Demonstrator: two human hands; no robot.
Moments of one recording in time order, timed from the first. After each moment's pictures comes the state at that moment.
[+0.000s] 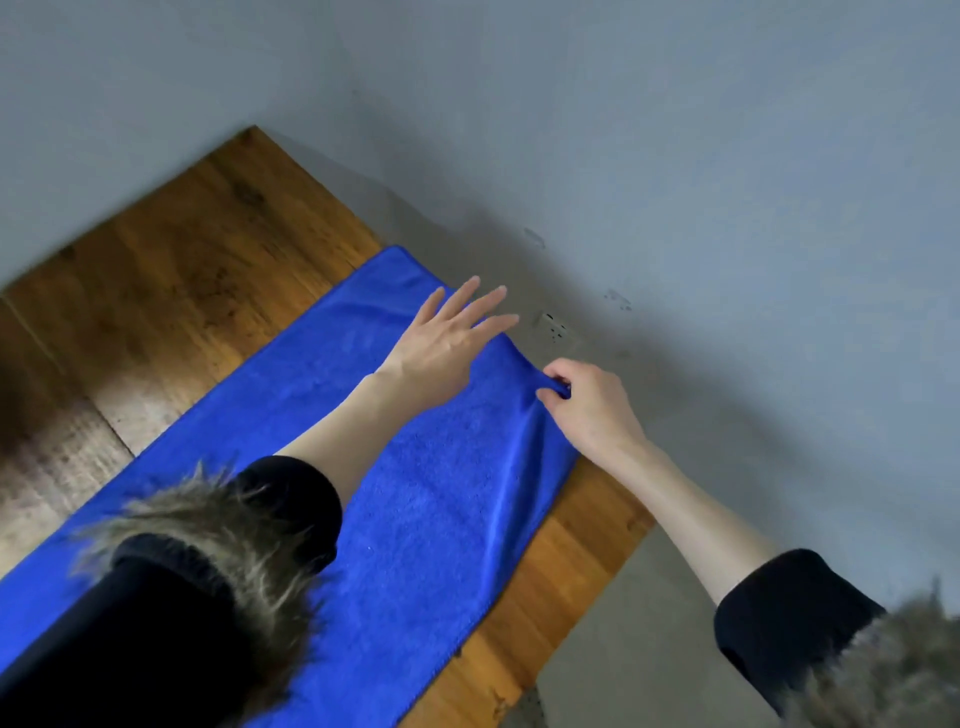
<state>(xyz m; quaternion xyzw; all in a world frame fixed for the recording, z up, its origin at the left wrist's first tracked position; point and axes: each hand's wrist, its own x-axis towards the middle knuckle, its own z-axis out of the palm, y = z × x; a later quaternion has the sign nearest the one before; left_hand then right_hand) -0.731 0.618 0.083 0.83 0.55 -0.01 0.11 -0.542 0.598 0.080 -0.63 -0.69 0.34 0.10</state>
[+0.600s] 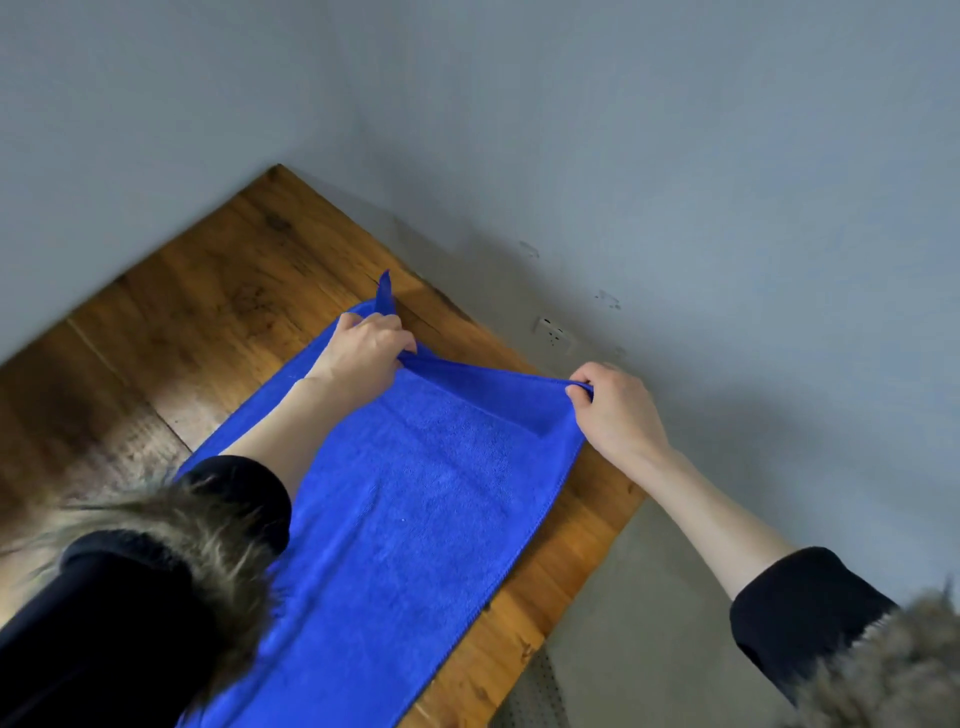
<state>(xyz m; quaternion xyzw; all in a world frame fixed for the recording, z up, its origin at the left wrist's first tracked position) -0.806 0.584 0.118 0.78 0.62 -0.04 0.10 -0.532 0.557 0.120 -0.67 -0.69 0.27 0.10</state>
